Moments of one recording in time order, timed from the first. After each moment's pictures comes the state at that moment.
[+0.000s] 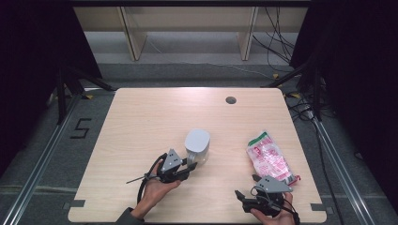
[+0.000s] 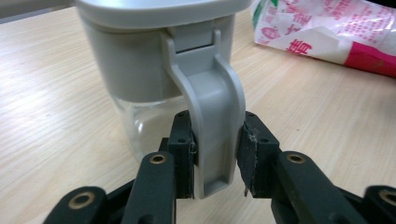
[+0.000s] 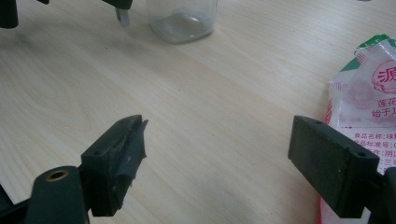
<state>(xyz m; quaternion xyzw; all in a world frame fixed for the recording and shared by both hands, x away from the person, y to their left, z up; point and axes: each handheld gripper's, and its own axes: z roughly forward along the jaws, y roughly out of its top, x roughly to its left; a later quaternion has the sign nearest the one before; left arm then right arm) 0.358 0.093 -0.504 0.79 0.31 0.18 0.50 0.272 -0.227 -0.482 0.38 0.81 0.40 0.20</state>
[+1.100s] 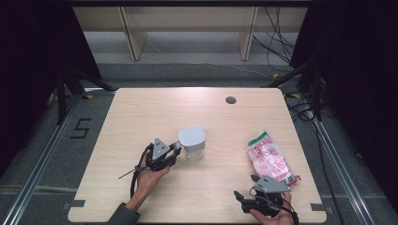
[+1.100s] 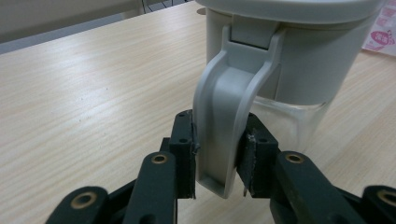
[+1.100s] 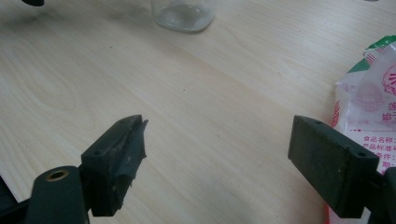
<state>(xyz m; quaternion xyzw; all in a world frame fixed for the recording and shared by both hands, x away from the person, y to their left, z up) 0.395 0.125 -0.508 0.76 0.36 0.27 0.48 0.271 -0.224 -0.482 0.38 0.81 0.40 0.20</state>
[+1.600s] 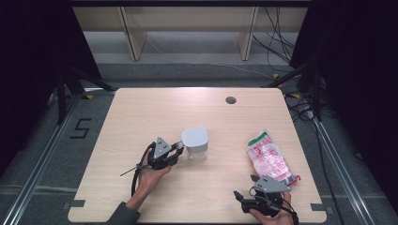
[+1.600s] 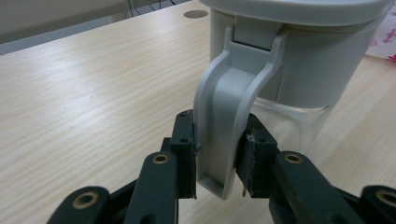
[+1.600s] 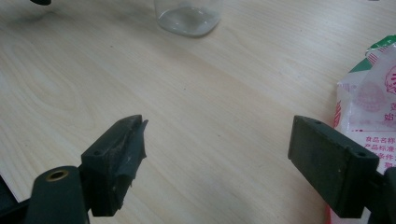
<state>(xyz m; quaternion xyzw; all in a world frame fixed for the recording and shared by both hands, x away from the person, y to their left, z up) 0.397 0.121 -0.508 0.76 0.35 0.25 0.49 0.272 -0.224 -0.483 0.37 0.81 0.40 0.20</state>
